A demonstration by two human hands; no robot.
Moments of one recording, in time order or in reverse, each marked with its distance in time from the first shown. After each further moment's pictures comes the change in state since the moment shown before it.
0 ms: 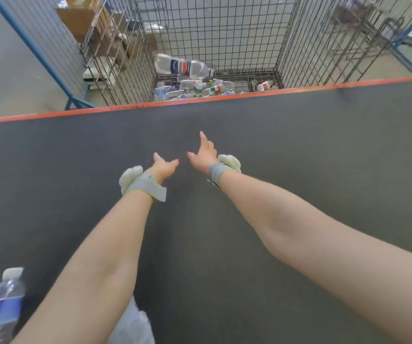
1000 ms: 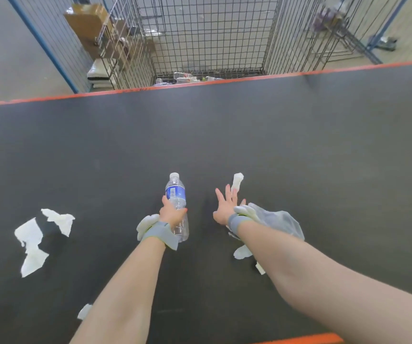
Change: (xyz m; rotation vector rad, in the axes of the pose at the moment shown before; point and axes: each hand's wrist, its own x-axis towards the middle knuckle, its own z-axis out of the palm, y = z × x) left_hand -0.213 -0.190 0.103 -0.077 -0.046 -0.014; right_hand -0.280 0.163 0.050 -0.551 -0.155 0.130
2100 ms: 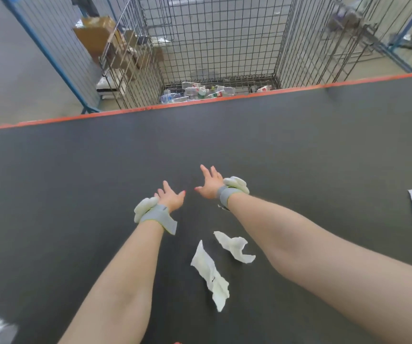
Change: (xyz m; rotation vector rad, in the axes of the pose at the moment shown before) left_hand 0.120 0.100 -0.056 0.445 0.084 0.008; right_hand 0.130 -0.087 -0.114 0.239 -0.041 -0.178
